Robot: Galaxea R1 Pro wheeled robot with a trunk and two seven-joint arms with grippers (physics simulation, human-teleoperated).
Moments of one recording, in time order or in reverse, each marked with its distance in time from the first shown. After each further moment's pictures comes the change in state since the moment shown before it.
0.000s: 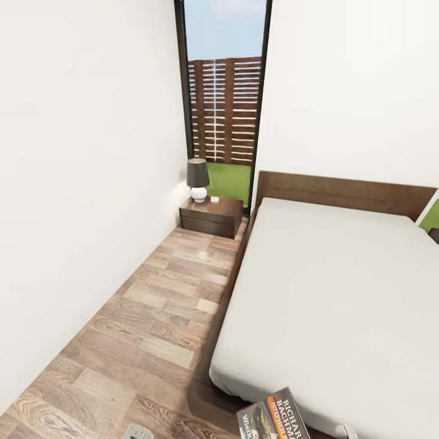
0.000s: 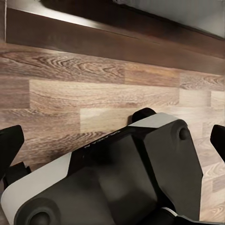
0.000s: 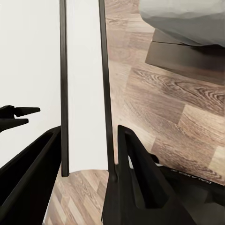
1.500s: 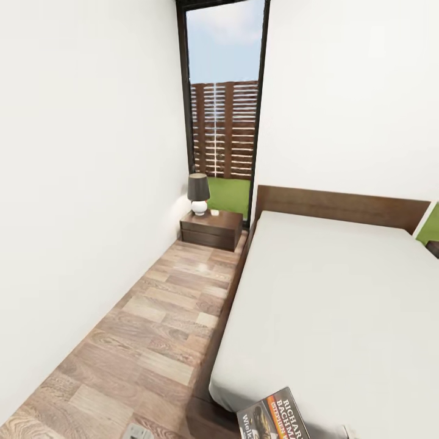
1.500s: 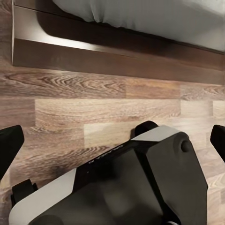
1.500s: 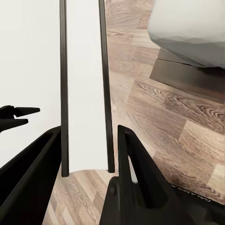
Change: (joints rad) left arm 0.000 -0.002 0.000 0.000 -0.001 0.000 0.000; right arm 0.000 0.000 -0.001 0.000 0.001 0.000 -0.001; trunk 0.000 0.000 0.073
